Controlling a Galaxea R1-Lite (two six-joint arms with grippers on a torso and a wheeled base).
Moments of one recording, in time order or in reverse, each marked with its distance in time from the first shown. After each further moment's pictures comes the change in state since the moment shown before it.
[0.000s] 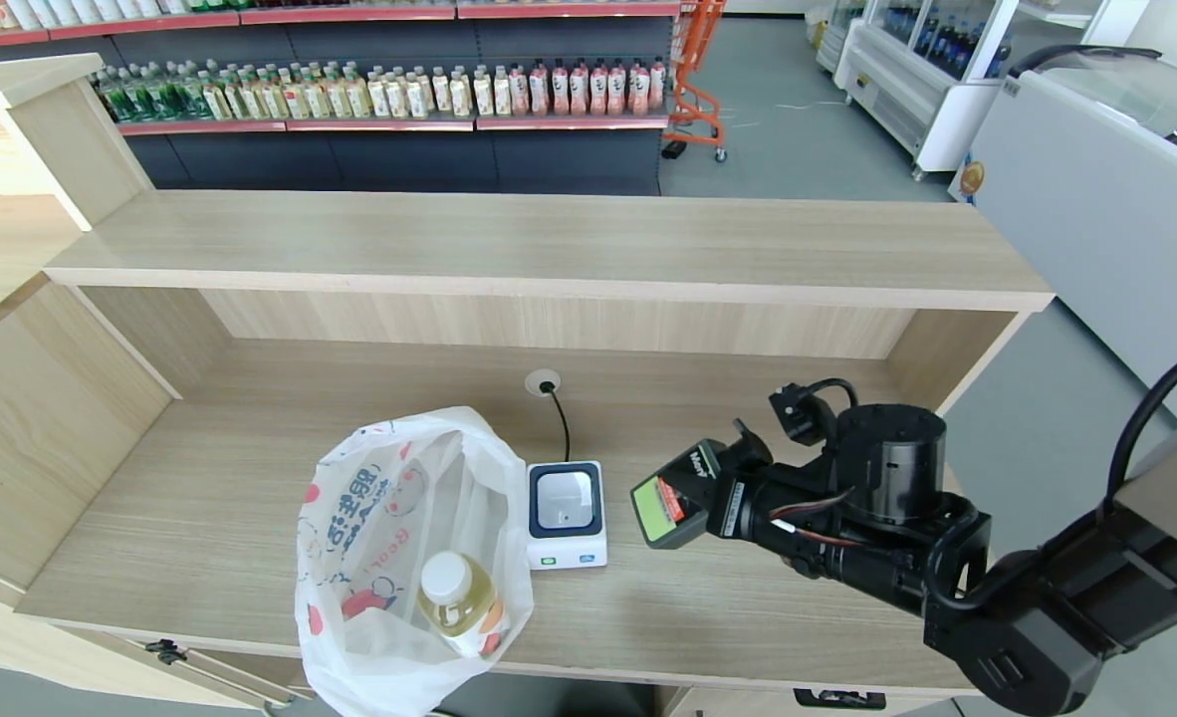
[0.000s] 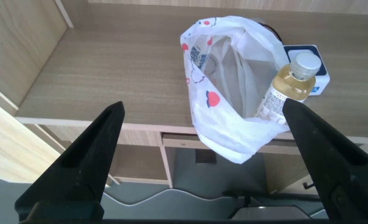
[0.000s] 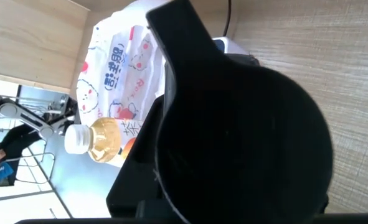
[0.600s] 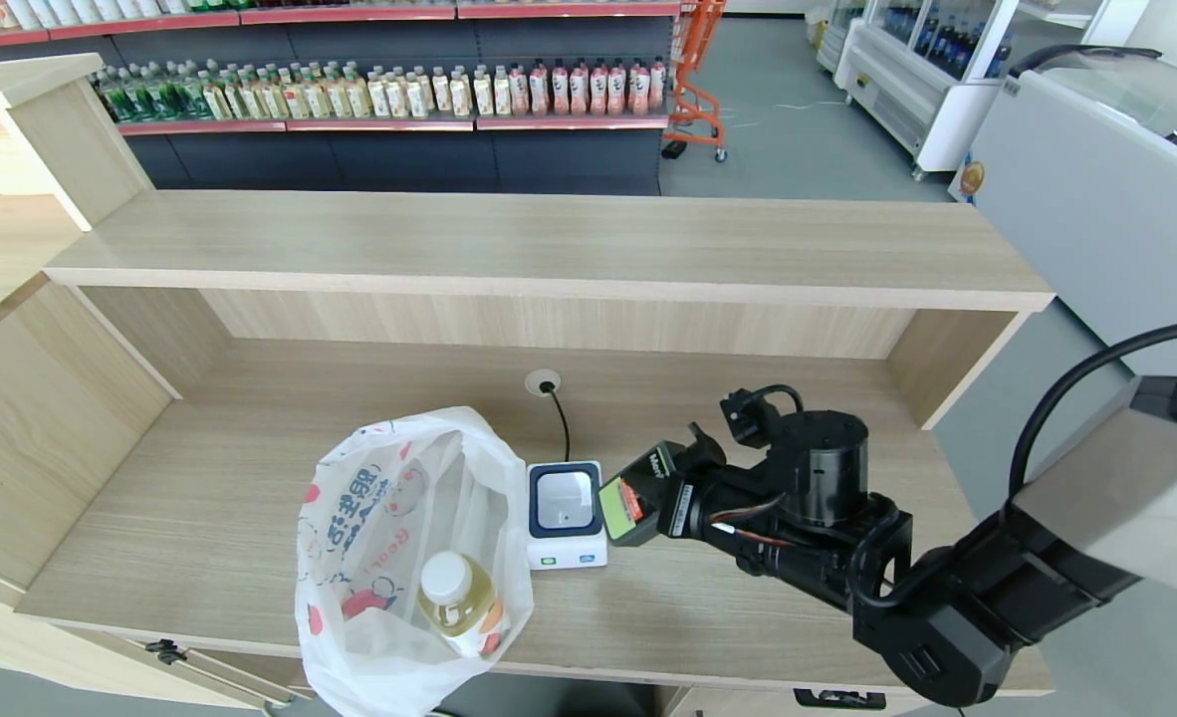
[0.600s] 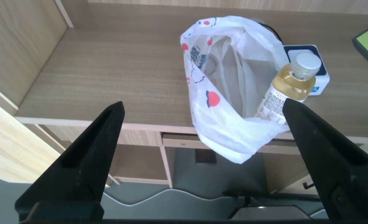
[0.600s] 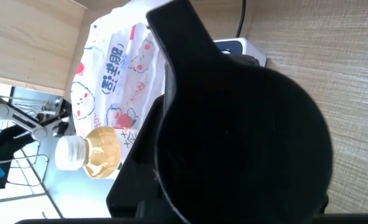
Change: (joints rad) left arm 0.000 0.000 0.000 0.000 0.000 0.000; right arm 0.064 0.105 -0.113 -0.001 -0.073 0.000
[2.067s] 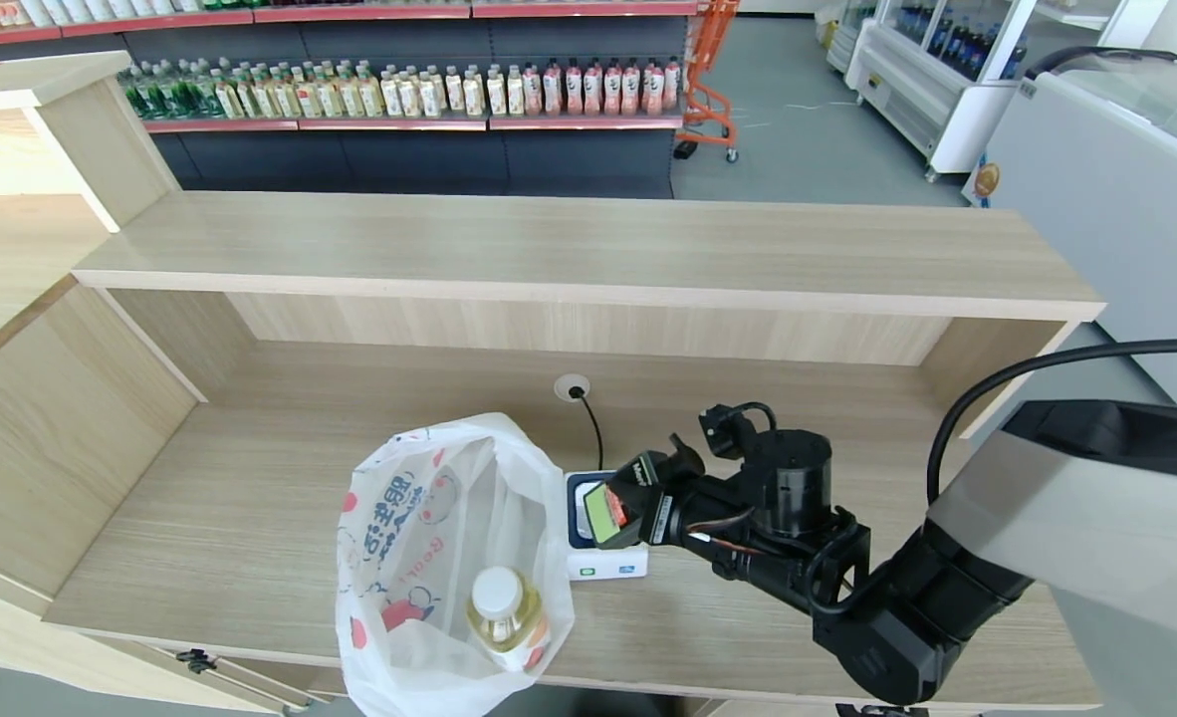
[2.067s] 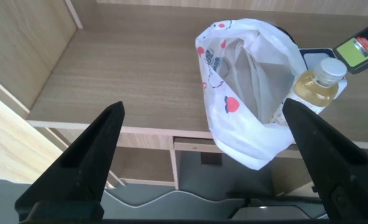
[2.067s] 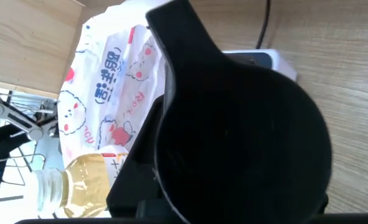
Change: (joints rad) left arm 0.000 0.000 0.000 0.000 0.000 0.001; right arm -0.003 0.123 -0.040 -0.107 0.016 -0.019
